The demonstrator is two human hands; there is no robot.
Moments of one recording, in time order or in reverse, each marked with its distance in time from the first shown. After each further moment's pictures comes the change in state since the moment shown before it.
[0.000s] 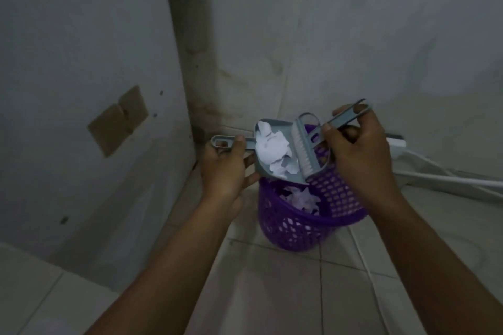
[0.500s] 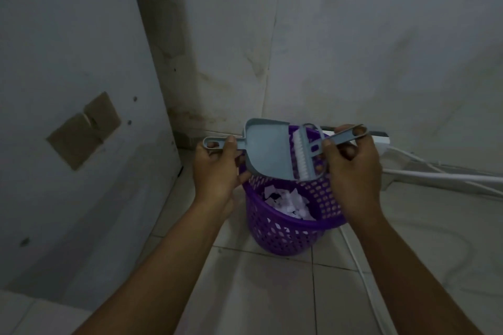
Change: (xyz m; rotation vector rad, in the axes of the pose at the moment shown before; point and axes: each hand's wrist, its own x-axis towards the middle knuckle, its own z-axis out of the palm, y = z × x) left_hand 0.014 -0.014 0.018 0.010 0.027 0.049; right_hand -0.007 0.046 0.000 0.122 0.160 0.097
